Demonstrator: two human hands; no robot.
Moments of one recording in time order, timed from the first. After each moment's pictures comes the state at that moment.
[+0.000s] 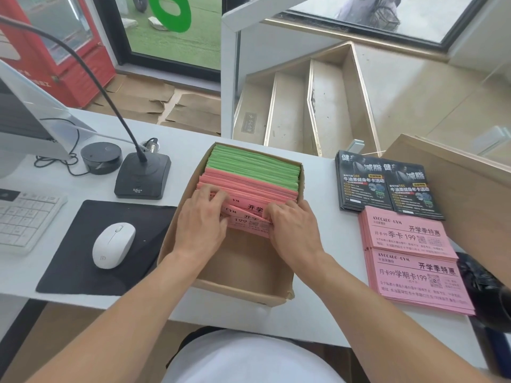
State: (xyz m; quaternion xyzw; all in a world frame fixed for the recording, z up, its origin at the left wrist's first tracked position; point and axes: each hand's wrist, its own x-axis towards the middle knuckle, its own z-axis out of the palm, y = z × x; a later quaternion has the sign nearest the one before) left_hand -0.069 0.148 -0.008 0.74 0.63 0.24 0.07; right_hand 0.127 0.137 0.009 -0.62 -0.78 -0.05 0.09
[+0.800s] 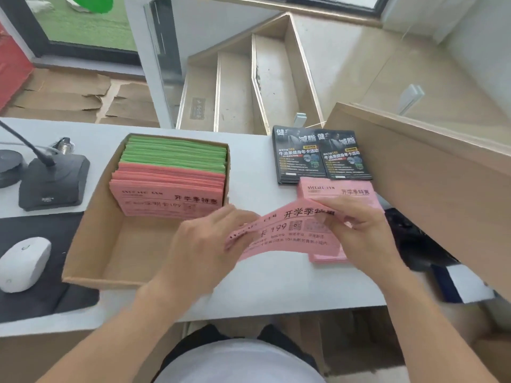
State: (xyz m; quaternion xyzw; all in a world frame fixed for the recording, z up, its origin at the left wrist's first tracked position) left_hand 0.046 0.076 0.057 0.83 0.36 0.40 0.15; right_hand 0.316 0.029 0.083 -0.65 -0.58 0.29 0.40
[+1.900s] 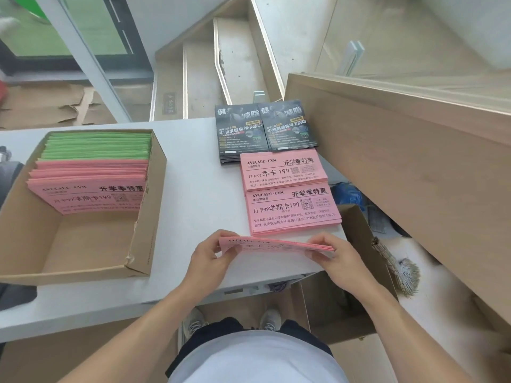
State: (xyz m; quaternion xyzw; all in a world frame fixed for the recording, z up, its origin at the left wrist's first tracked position) left_hand 0.179 0.003 -0.048 0.62 0.52 0.25 0.54; right_hand 0.456 -0.087 -0.031 -0.73 -0.43 0.43 0.30
